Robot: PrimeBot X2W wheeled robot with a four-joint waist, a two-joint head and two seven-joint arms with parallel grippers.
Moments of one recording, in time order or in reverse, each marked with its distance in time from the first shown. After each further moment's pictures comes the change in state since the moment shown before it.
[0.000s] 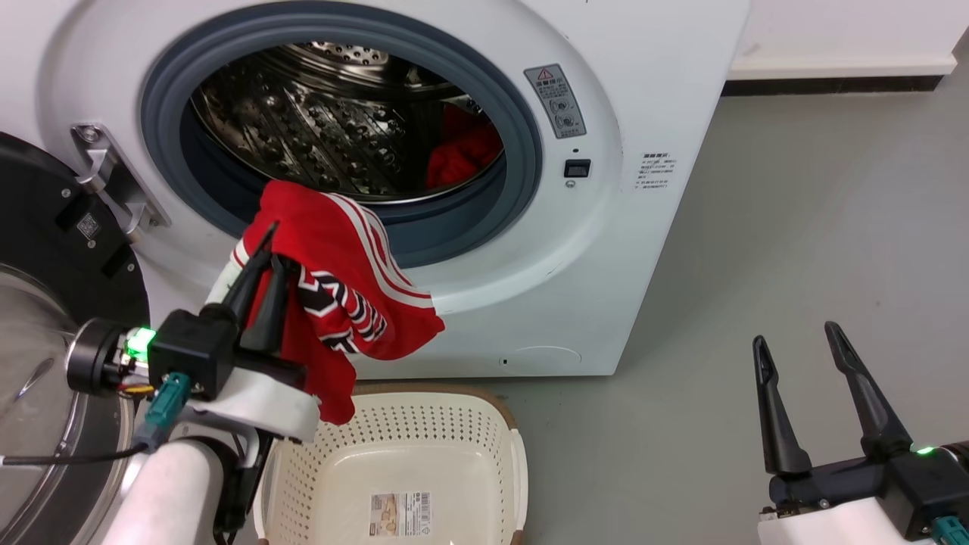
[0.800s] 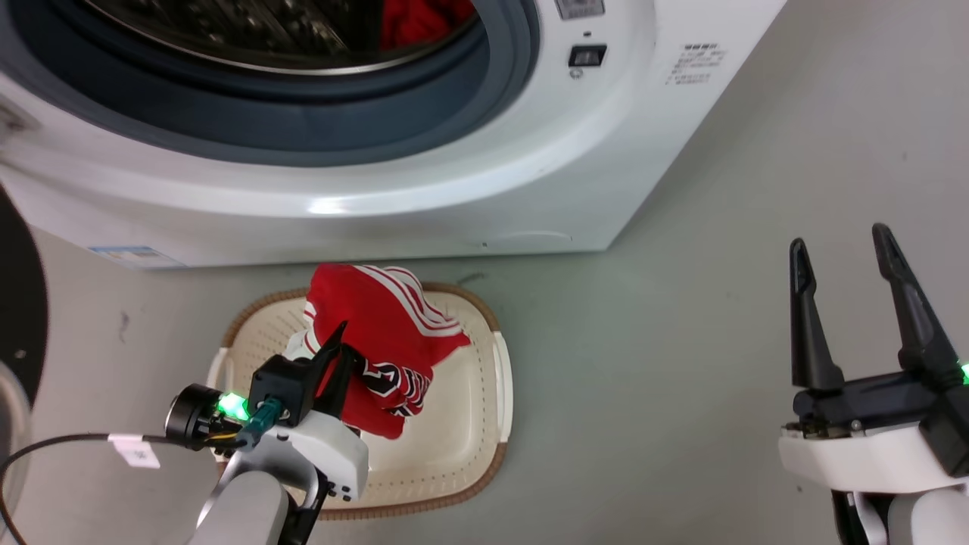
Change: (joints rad) left arm -0.010 -0.073 -0.116 0.365 -0.020 -0.037 -0.055; right arm -0.163 0.000 -0.031 -0.042 0.002 0.000 0.000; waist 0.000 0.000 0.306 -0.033
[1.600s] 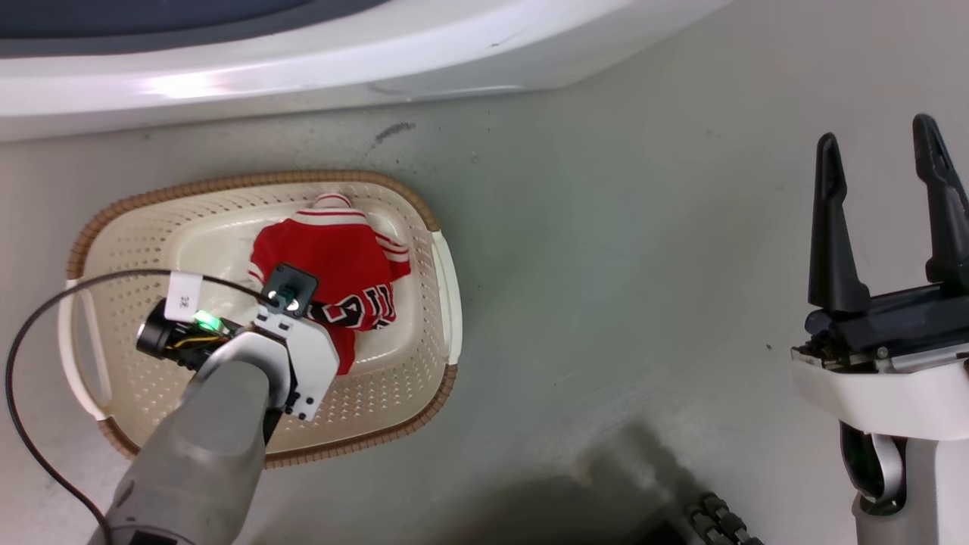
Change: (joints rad) left arm -0.521 -0.035 -0.139 0.841 0.125 -0.029 -0.003; right arm -0.175 0.000 0.016 -0.038 0.044 0.000 0.000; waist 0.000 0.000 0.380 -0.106
